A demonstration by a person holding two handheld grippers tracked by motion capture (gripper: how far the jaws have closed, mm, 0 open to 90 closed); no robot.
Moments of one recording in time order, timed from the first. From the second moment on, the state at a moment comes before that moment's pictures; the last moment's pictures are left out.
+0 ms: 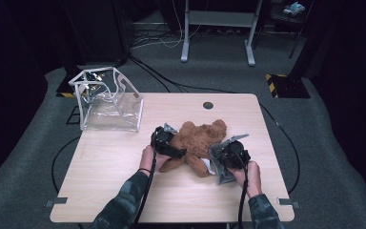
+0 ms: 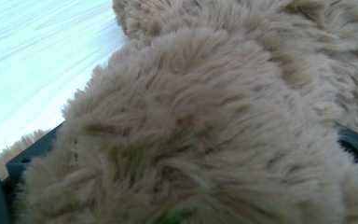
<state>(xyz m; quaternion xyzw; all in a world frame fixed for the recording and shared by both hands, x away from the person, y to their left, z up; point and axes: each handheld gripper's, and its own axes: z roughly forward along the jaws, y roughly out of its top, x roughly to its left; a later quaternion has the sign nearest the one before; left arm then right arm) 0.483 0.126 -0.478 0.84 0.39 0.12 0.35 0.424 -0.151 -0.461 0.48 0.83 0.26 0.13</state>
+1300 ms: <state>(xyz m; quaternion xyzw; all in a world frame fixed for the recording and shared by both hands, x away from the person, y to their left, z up) 0.483 0.128 -0.481 0.84 0.38 0.12 0.36 0.426 -0.105 -0.472 0.45 0.84 0.28 0.12</state>
